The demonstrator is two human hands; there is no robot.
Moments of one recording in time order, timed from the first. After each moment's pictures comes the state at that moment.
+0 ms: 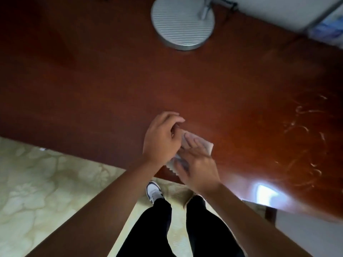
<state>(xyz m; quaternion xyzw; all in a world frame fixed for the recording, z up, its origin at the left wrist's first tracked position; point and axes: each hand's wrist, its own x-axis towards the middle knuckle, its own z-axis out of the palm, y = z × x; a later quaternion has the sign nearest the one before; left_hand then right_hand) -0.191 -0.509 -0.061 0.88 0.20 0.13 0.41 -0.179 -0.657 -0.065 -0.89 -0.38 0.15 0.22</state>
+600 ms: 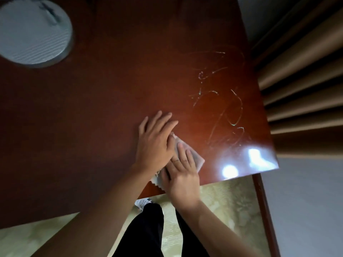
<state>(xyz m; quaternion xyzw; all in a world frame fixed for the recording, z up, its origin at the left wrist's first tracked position) -0.102 -0.700 -0.083 0.96 -0.06 0.02 0.25 -0.181 -0.810 -0.089 -0.97 -0.13 -0.02 0.22</state>
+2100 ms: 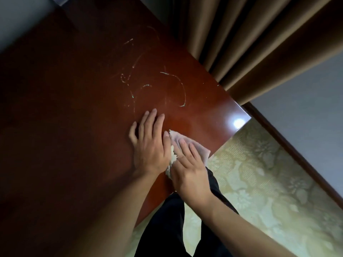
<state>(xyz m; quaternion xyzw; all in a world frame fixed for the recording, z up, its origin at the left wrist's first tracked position) -0.078 -0.785 -0.100 0.96 -0.23 0.01 0.16 -0.189 -0.876 -0.086 -0.97 0.03 -0.06 0.24</state>
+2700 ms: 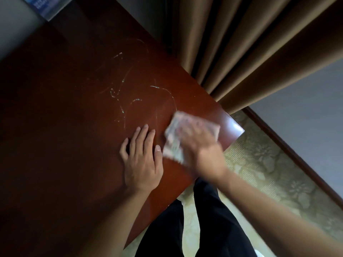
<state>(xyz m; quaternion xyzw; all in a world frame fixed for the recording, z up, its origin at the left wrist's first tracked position) -0.077 -0.789 -0.102 0.96 -0.22 -0.02 0.14 -0.132 -0.972 -0.094 -0.97 0.00 -0.07 0.23</state>
